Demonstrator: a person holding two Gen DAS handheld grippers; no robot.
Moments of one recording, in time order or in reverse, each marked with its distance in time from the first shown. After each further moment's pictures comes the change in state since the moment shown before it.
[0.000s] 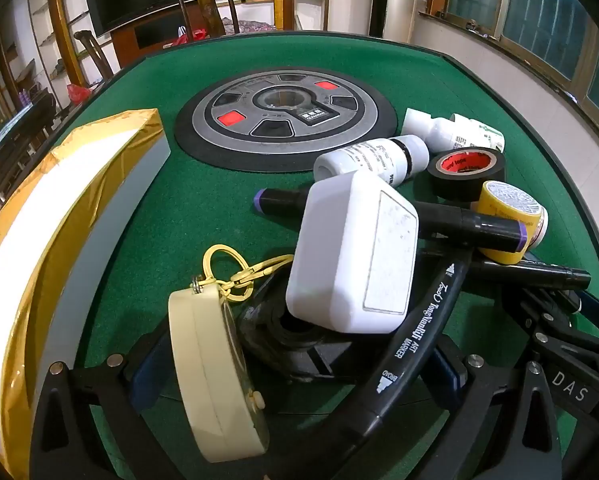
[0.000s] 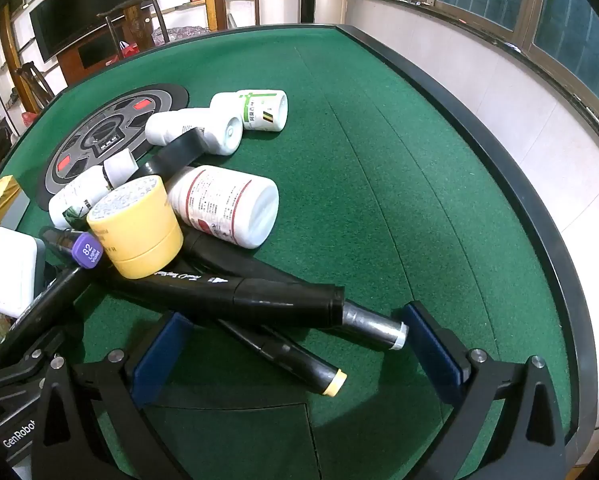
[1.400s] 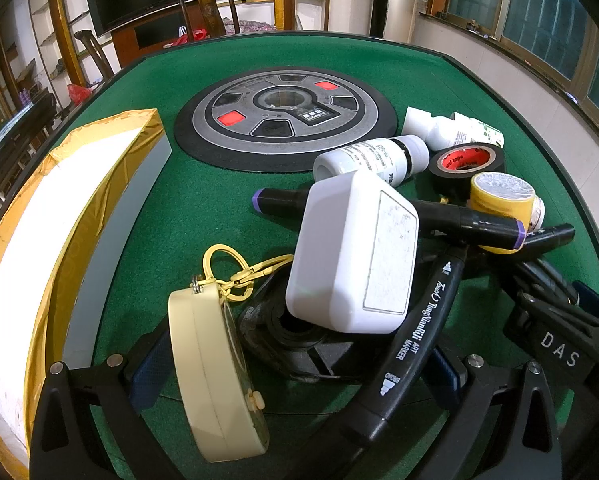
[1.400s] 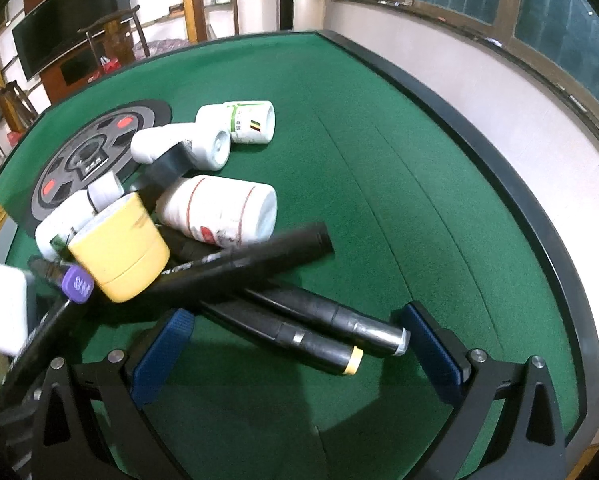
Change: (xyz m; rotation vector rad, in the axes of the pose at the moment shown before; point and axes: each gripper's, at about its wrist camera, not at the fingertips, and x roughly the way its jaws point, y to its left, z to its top) left arm 0.000 0.000 0.000 -0.003 0.001 0.000; right arm 0.007 0.004 0.009 0.062 -0.035 -0.048
